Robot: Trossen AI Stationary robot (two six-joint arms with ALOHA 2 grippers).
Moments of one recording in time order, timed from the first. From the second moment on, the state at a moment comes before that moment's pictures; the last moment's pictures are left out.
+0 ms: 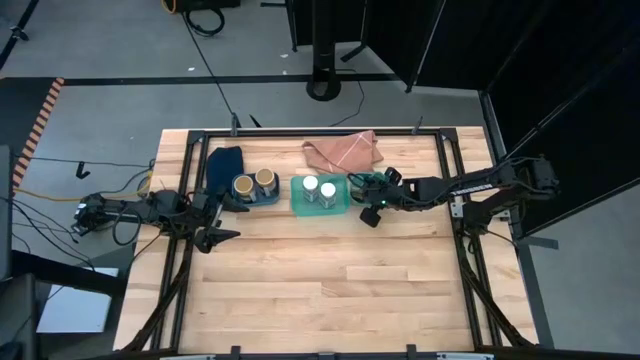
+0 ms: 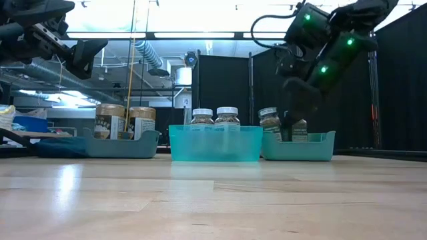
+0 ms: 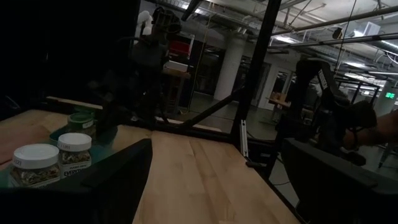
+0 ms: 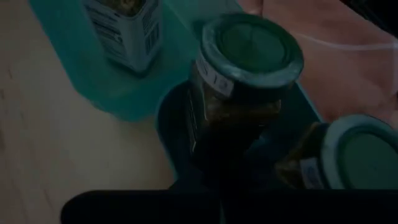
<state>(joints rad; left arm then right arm) -0.11 0.01 0.01 0.18 0.05 -0.27 -0.09 1.40 0.69 -0.24 0.39 0.30</state>
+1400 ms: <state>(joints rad) -0.11 0.01 0.01 0.16 0.05 -0.25 -0.05 1.48 0.72 -0.22 0.40 0.23</state>
